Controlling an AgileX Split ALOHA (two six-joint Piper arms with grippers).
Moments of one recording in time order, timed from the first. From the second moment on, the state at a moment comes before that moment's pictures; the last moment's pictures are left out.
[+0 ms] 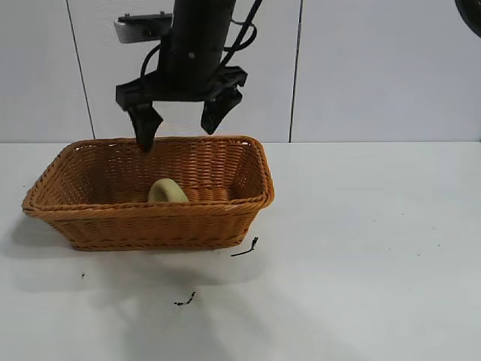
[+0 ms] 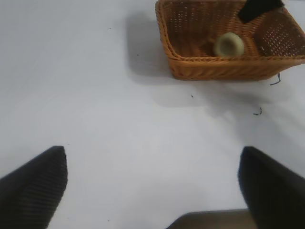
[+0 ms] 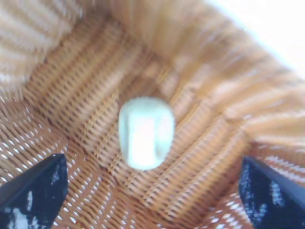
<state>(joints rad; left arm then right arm) -0.04 -0.01 -0.50 -0.06 1.07 -0.04 0.61 2.41 -2.35 0.00 1.16 -0.01</state>
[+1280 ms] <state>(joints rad) -0.04 -0.01 -0.50 -0.06 1.07 -0.04 -0.04 2.09 -1.97 0.02 1.21 -0.03</state>
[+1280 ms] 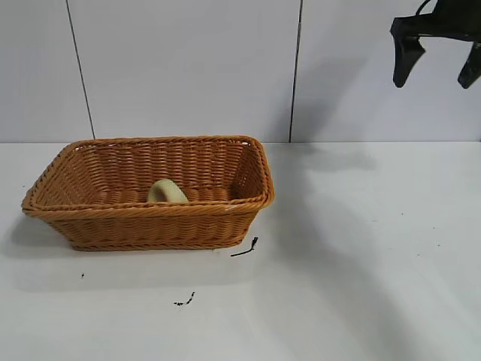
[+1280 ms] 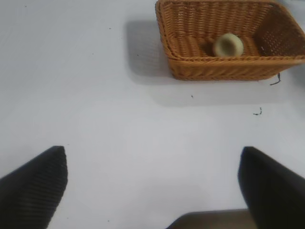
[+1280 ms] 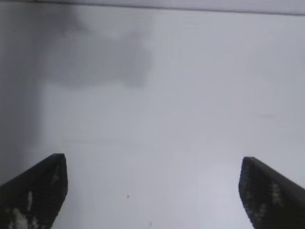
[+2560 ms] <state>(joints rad) -0.04 -0.01 -0.50 -0.06 1.07 -0.04 -0.04 0.36 -0.51 0.05 1.02 -0.09</state>
